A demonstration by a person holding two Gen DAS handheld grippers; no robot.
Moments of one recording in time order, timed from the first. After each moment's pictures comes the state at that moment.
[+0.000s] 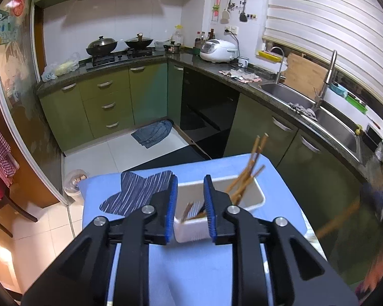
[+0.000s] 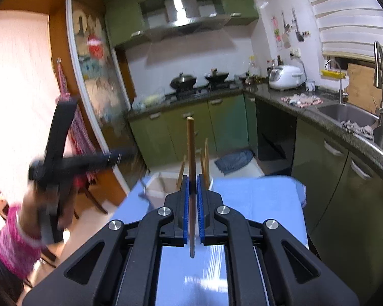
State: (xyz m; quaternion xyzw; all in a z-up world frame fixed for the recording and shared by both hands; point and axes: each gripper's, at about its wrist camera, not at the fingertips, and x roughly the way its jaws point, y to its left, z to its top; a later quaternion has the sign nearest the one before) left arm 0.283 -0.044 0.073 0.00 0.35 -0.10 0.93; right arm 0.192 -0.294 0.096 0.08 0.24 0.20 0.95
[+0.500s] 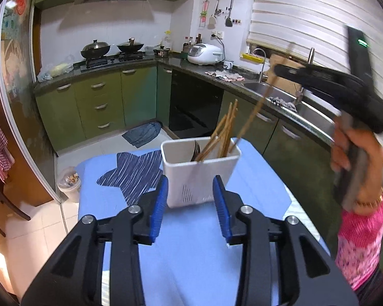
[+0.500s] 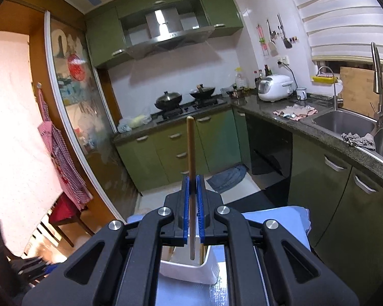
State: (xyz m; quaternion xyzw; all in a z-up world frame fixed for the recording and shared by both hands) left arm 0.183 -0.029 0.053 0.00 0.33 -0.13 0.93; right arm 0.297 -0.267 0.134 0.11 0.22 0.16 0.96
